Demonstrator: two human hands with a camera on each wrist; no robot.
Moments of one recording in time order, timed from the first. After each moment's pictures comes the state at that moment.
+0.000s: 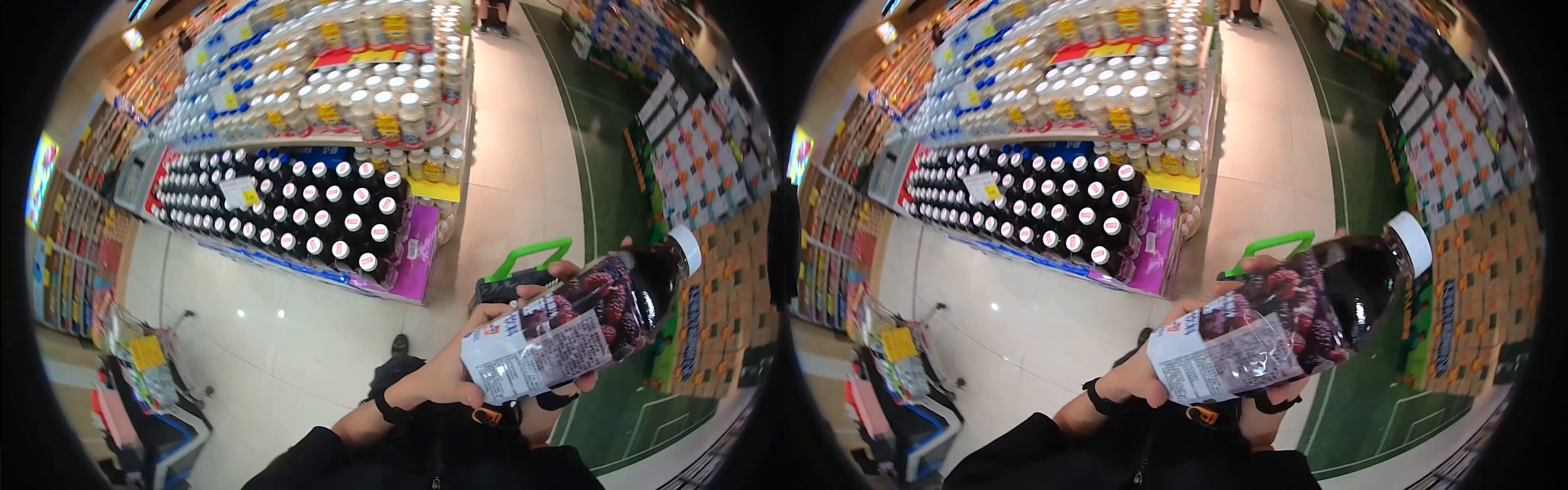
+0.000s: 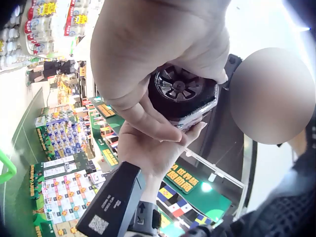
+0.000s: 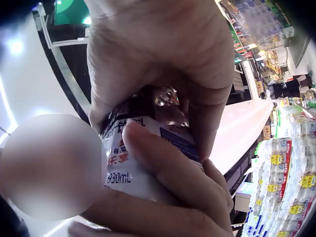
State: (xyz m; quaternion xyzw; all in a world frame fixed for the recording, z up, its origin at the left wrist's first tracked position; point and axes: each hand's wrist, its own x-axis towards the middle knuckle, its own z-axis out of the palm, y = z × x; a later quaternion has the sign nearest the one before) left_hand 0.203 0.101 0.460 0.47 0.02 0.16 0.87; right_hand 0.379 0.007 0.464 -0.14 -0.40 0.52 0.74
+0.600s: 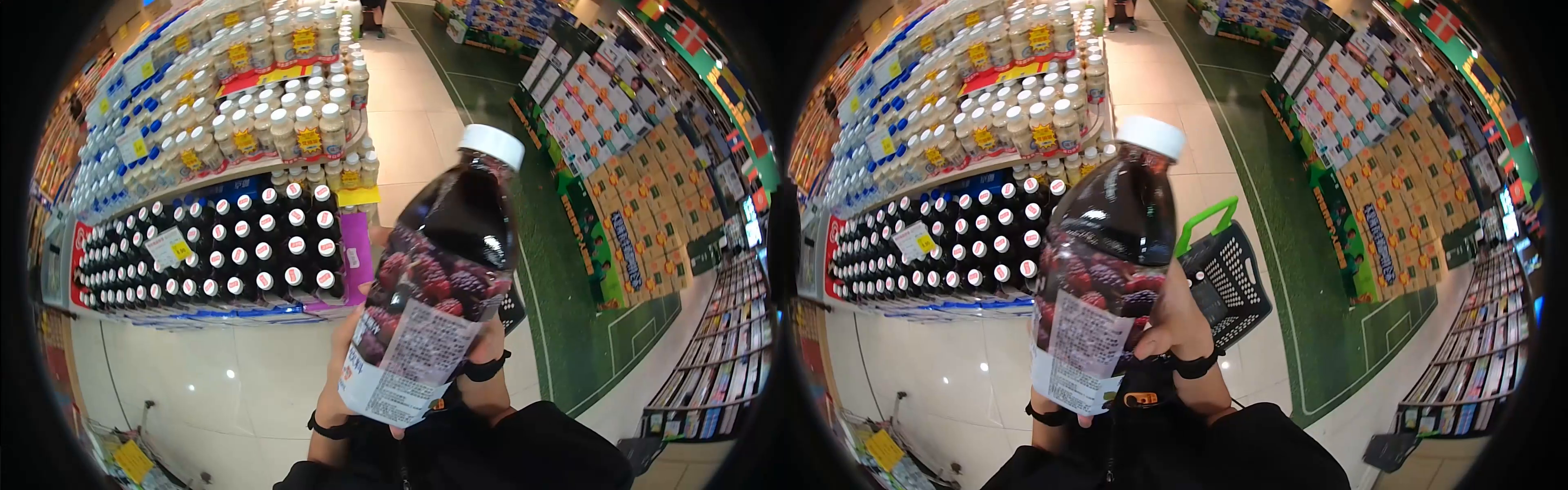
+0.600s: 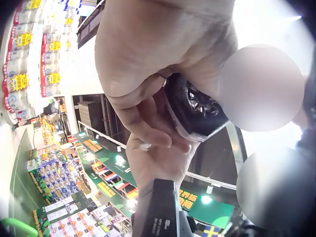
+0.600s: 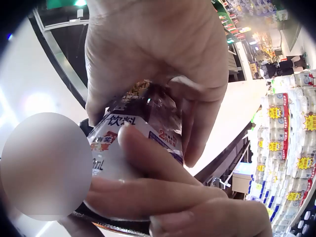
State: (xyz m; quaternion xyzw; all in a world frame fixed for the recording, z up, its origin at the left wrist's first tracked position) left_hand 0.056 0.179 0.434 0.51 0.10 0.21 0.83; right_hand 0.209 0.083 0.506 -0.33 -0.23 0.41 0.82
